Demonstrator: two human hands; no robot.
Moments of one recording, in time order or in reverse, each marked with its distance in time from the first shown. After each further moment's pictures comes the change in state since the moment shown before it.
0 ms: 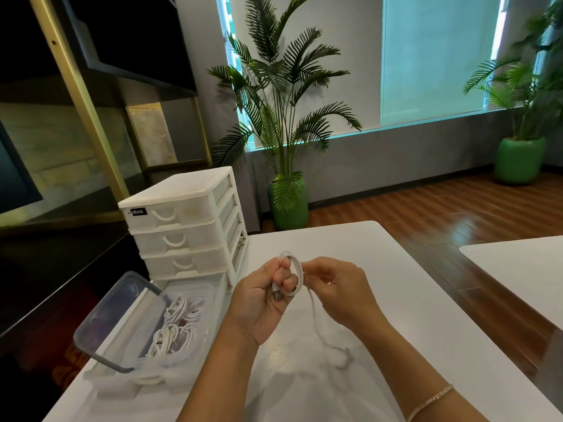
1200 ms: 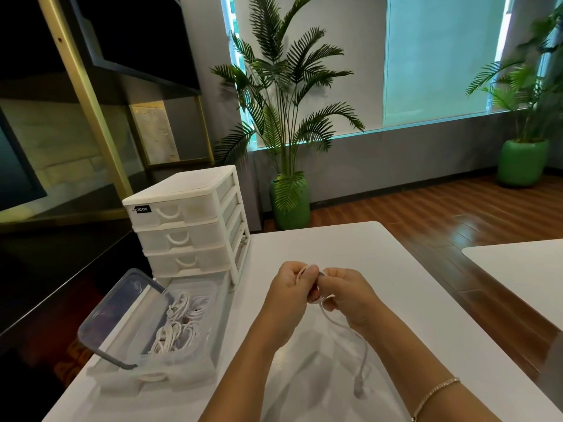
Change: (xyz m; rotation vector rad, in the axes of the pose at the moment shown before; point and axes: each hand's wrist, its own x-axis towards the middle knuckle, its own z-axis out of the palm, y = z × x) left_hand 0.006 -0.024 0.011 0.890 0.116 0.102; right_hand 0.003 0.005 -0.003 0.480 -0.169 0.386
